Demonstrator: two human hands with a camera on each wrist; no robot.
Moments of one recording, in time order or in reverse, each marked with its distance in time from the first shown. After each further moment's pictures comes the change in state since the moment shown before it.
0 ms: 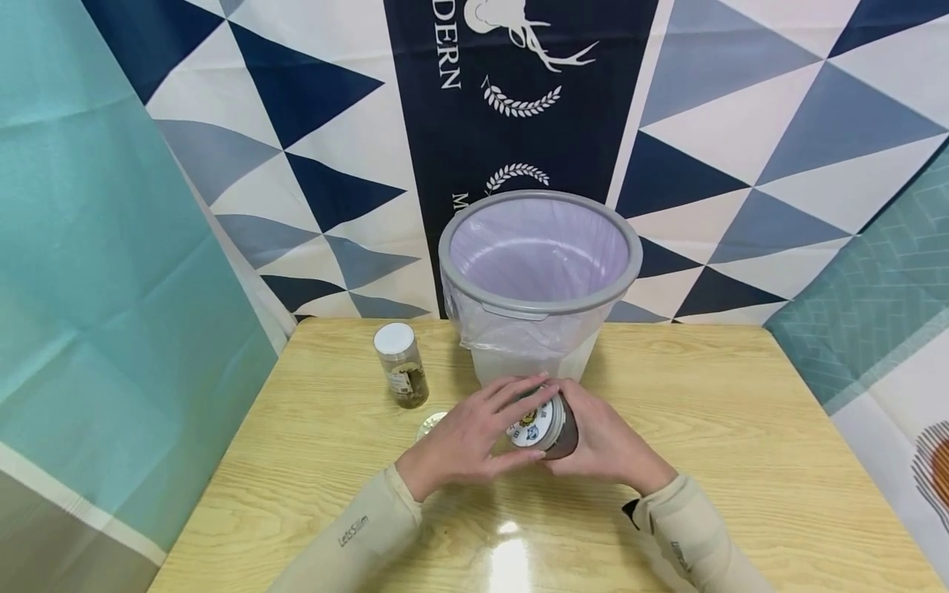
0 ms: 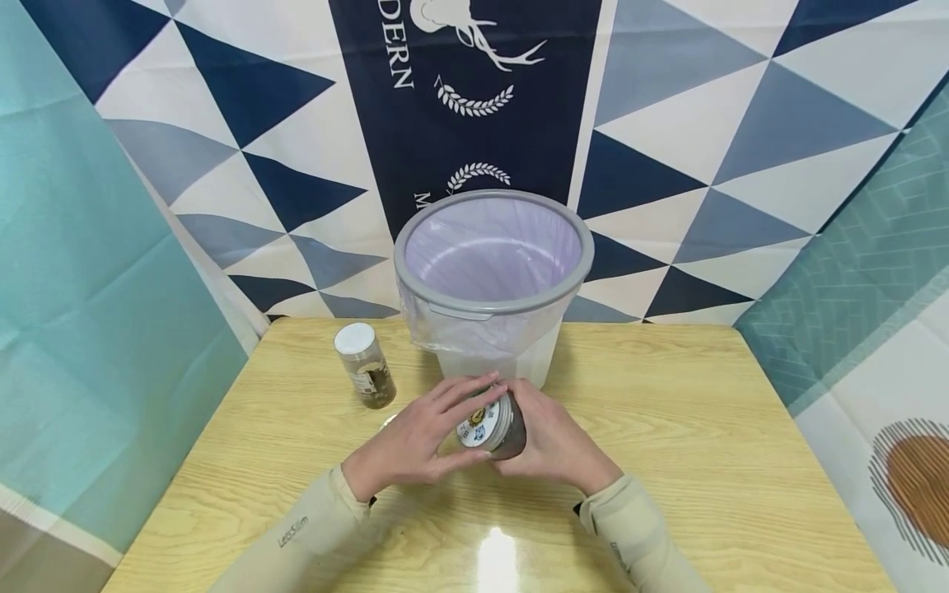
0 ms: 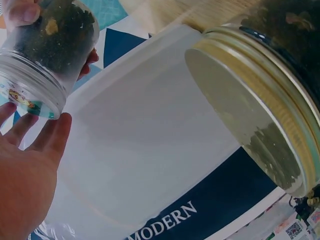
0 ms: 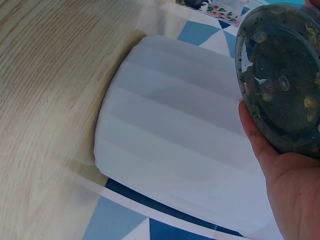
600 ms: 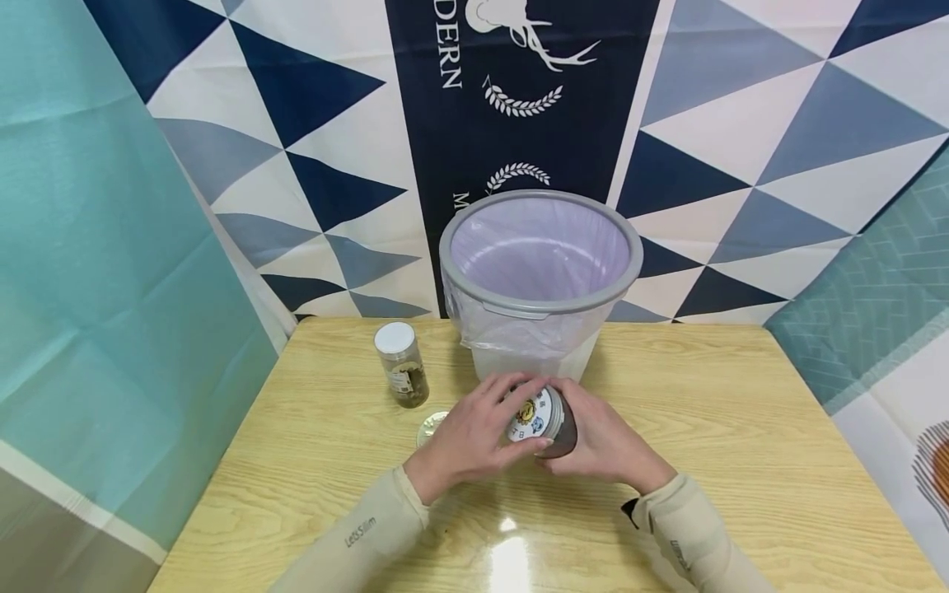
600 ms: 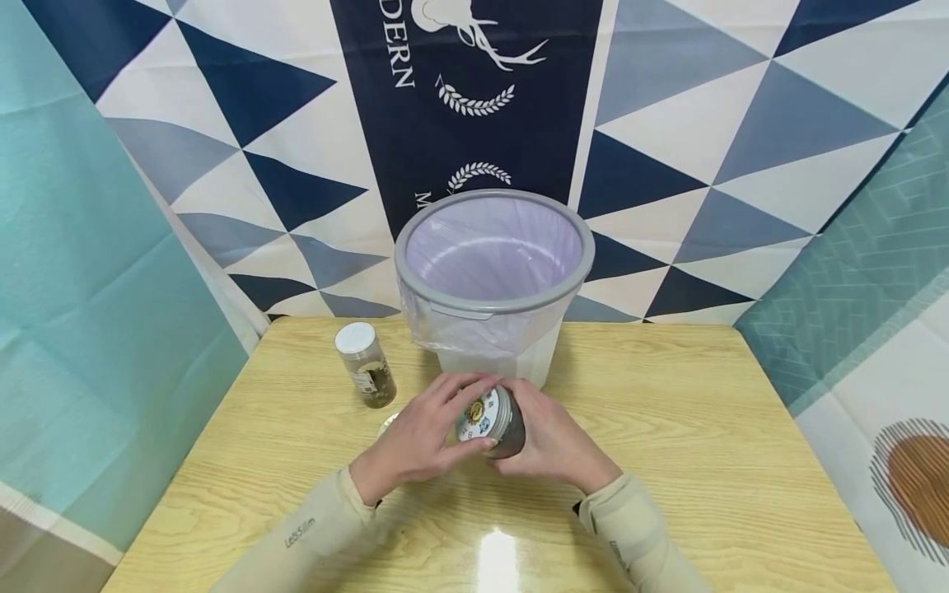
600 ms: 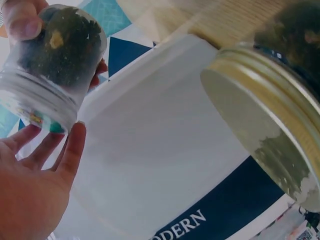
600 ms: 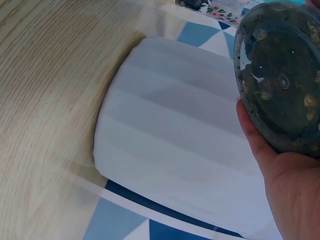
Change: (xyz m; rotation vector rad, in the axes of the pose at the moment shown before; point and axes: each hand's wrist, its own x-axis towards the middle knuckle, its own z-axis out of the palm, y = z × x) left_hand 0.004 0.008 0.001 -0.030 0.014 -0.218; right_hand 0.001 -0.003 0.000 0.006 -0.011 0.054
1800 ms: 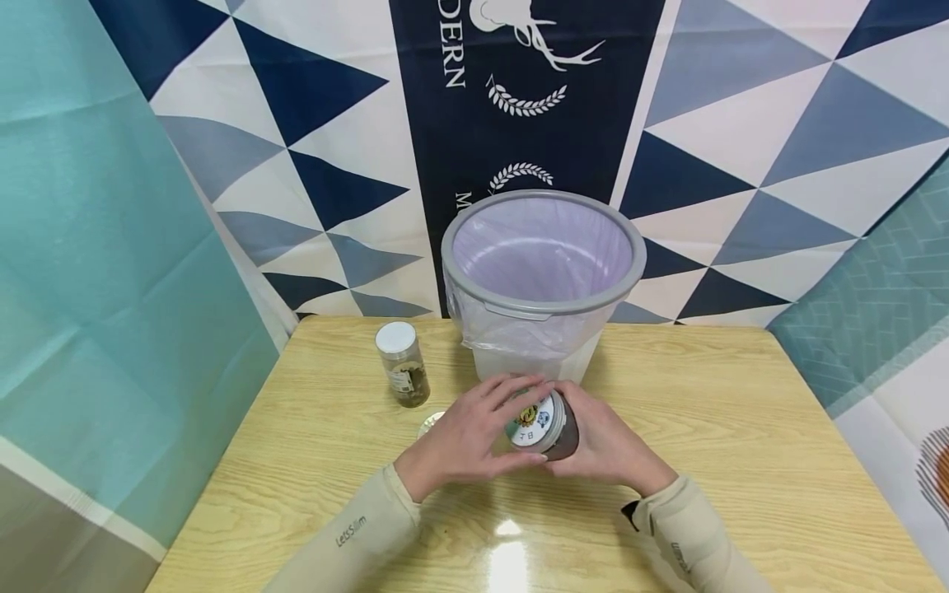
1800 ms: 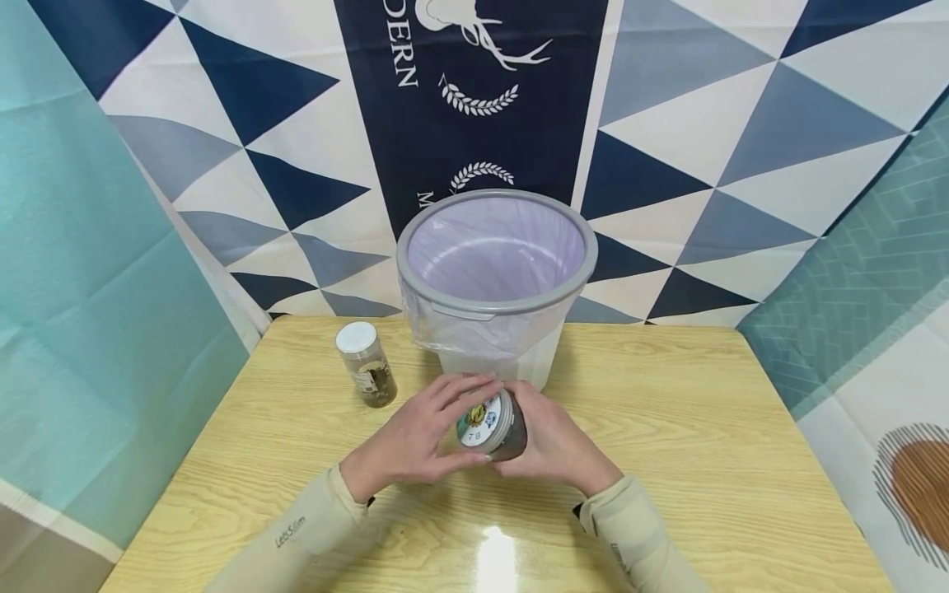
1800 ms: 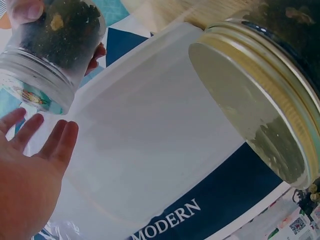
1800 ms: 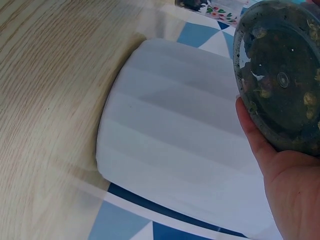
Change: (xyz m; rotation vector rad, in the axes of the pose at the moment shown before) left_hand -0.003 -0.007 -0.005 0.040 -0.004 0.143; right_hand -0.001 0.002 0.001 0.017 -0.020 0.015
